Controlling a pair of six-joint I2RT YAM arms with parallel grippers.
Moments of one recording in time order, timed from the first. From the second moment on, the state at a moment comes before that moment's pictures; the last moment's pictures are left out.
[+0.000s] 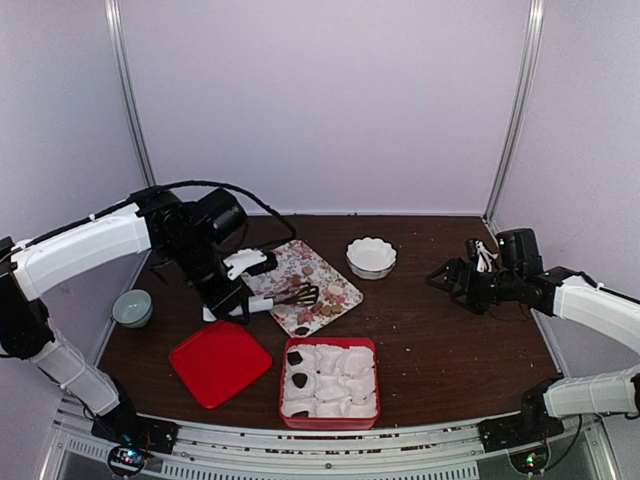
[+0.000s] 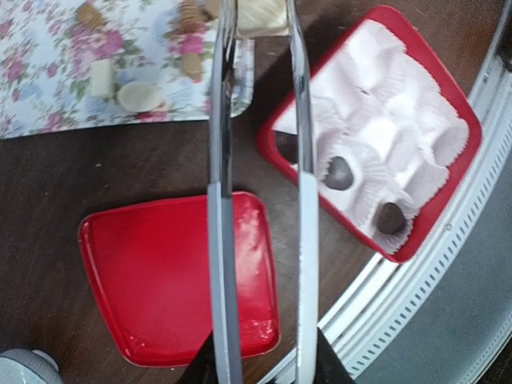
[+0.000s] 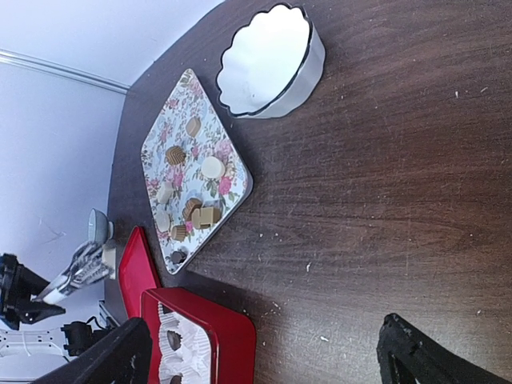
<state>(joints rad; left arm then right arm) -0.79 1.51 1.41 -1.20 0.19 0.05 0.29 1.08 0.64 -0.24 -0.45 0.68</state>
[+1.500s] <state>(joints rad) -1.10 1.48 1.19 -1.20 0.41 0.09 0.31 0.99 0.56 -0.24 -0.46 0.71</state>
